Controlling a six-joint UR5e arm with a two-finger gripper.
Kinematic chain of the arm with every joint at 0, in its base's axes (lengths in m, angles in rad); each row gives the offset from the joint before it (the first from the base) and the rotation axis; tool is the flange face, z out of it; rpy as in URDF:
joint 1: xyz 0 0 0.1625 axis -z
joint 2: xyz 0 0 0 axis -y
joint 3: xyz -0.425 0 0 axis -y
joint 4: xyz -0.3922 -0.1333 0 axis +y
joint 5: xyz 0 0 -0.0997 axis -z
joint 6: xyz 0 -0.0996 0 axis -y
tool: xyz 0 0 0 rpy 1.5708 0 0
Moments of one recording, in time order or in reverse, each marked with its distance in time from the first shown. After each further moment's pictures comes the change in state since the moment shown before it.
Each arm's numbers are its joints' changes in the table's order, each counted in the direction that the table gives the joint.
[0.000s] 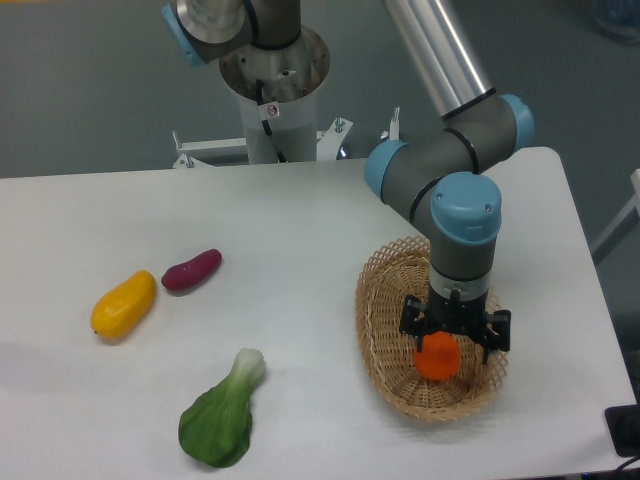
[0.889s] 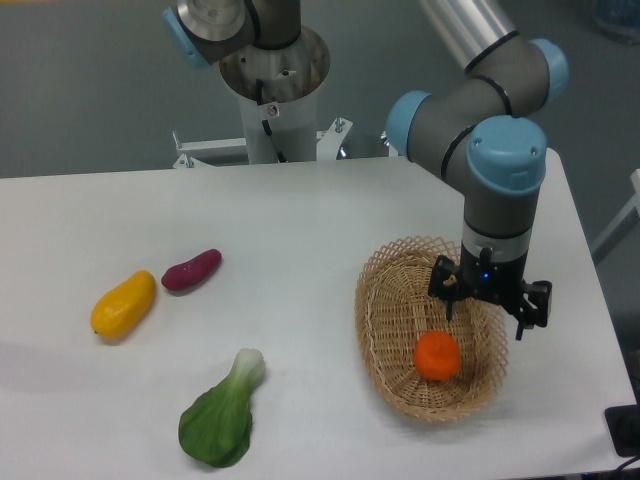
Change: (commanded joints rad) arm -0.052 0.100 0.046 0.186 0.000 0.278
